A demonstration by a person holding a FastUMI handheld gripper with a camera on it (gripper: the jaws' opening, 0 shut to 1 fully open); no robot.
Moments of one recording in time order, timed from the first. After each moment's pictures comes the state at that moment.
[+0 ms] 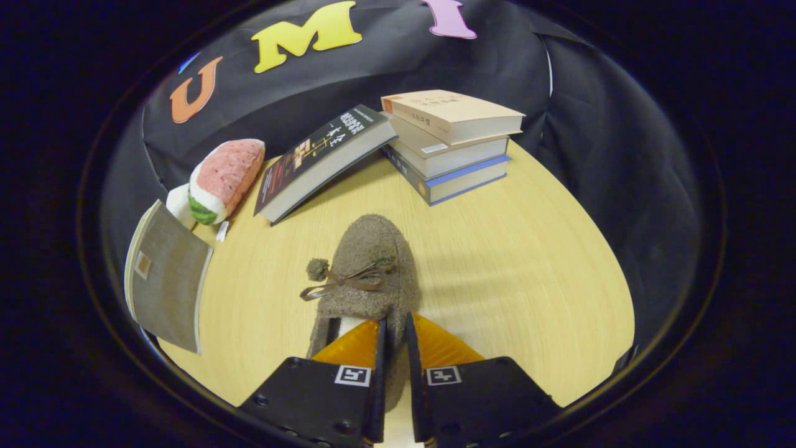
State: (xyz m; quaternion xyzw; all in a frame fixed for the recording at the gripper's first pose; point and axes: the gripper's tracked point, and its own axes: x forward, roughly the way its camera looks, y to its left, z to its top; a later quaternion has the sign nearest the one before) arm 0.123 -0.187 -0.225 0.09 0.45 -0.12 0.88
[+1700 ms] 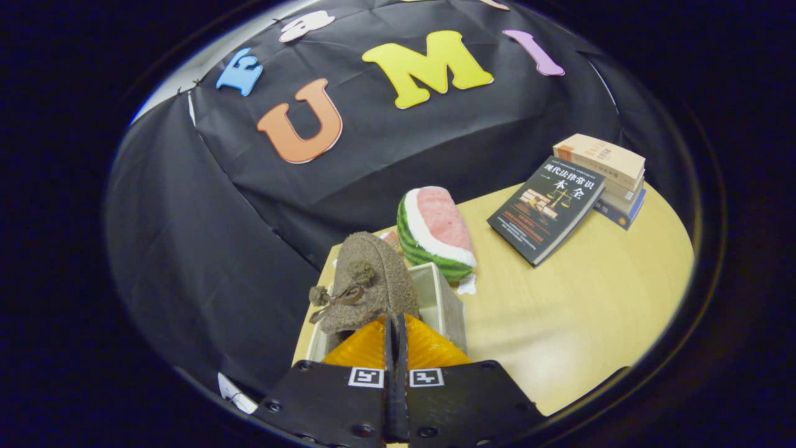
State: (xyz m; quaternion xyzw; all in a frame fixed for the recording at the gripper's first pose) arm 0.204 0.216 -0.075 0.20 0.34 0.03 0.92
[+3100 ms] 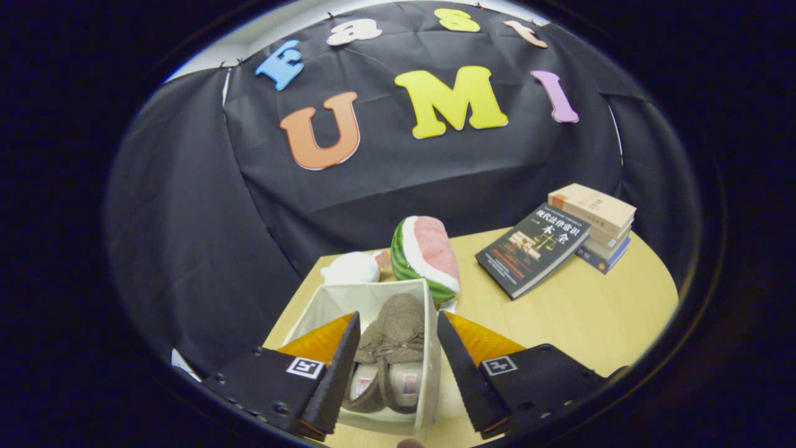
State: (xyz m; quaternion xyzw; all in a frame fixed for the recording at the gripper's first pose) arm 0.181 0.199 -0.041 0.10 0.24 0.01 0.97
